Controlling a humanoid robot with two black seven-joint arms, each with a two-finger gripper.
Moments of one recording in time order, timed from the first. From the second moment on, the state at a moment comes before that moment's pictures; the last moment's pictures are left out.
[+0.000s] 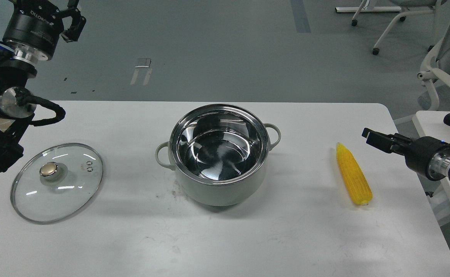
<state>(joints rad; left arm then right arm) -0.79 0.57 -0.95 -0.81 0.18 -0.39 -0.47 0.26 -0.60 1.19 1.40 -1.94 0.49 -0.01</state>
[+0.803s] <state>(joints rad) -0.81 0.55 -0.95 -0.81 0.18 -0.38 -0.48 0.32 -0.47 0.95 1.28 -2.08 0.49 -0.09</state>
